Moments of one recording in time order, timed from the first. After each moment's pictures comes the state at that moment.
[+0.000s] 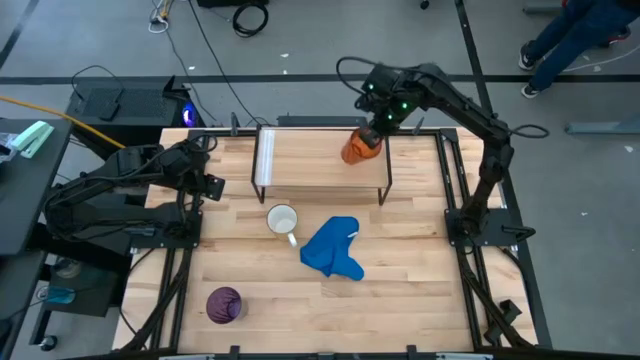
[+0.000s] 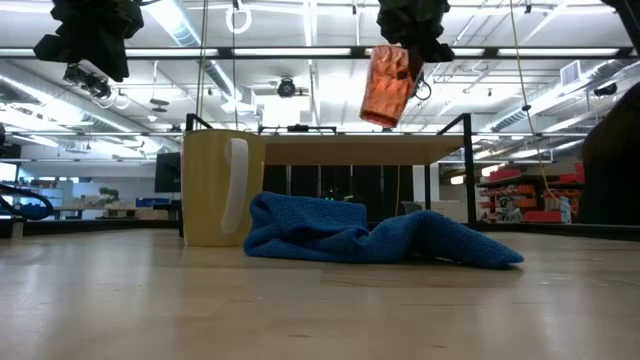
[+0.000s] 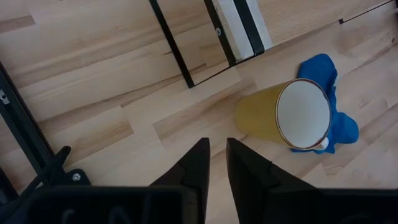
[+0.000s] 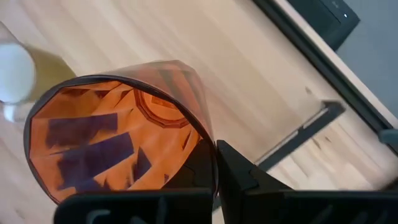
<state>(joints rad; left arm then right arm) 0.32 0.79 1.04 -1.26 -0.05 -0.85 -0.54 1.76 2.09 -1.57 -0.08 0.25</state>
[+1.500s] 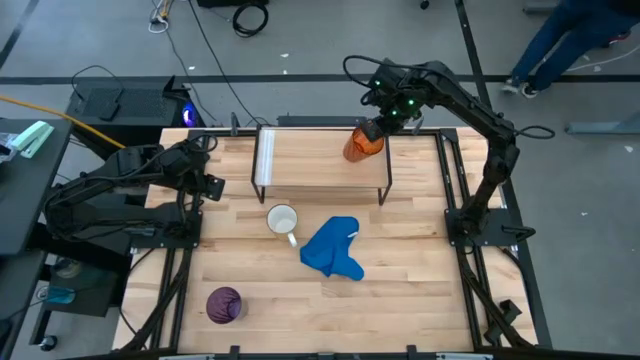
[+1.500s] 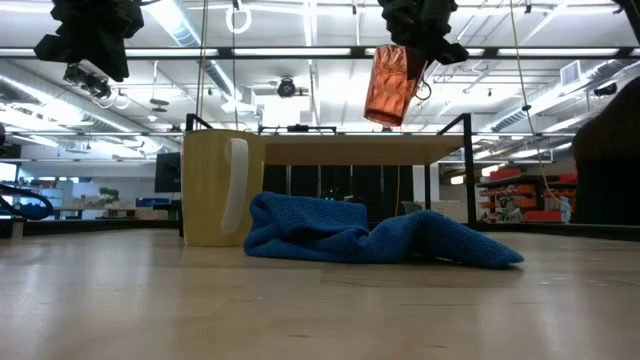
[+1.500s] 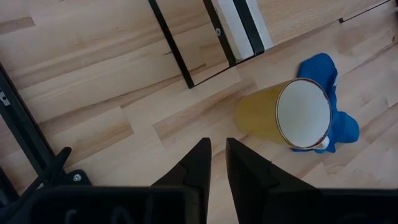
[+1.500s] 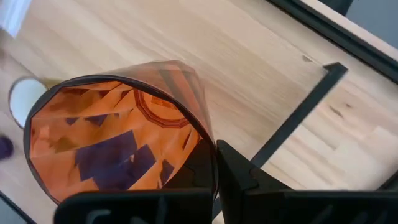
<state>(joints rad) 0.32 0.79 1.04 -1.26 -0.05 -0.84 -0.58 1.72 2.06 -1.57 -0.14 0.44</state>
